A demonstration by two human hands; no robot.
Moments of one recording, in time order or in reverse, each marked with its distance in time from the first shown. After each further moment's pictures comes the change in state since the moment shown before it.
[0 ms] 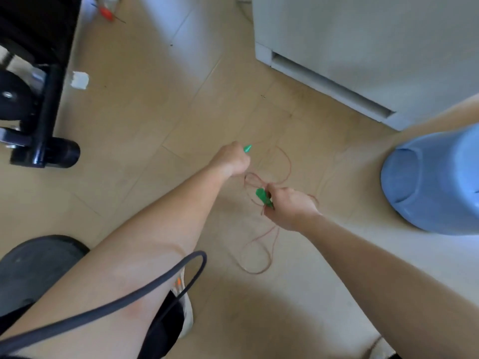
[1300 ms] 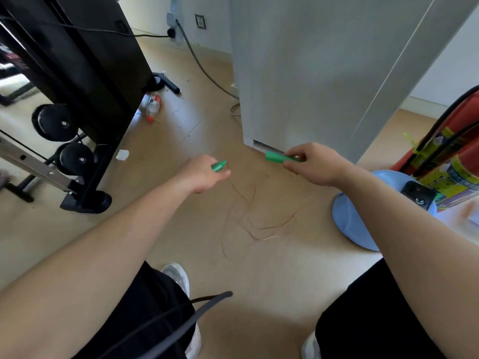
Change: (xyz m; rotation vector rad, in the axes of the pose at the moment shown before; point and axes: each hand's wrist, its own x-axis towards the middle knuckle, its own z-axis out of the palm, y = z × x) left_hand -0.248 0.003 -0.147 -0.003 0.240 0.292; right_hand -0.200 -0.056 -0.216 0.113 0.428 -0.039
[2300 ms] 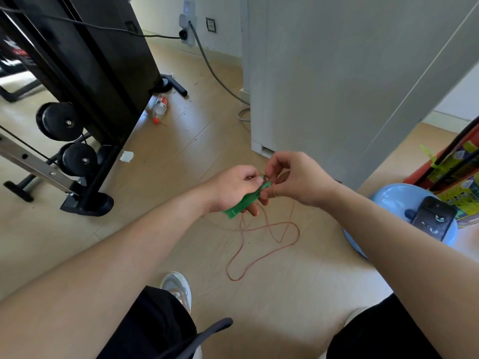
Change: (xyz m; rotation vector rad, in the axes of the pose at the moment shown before) left_hand -0.036 0.028 -0.001 -0.541 -0.344 0.247; right_hand 0.013 -0.048 0.036 0.433 -0.002 -0.187
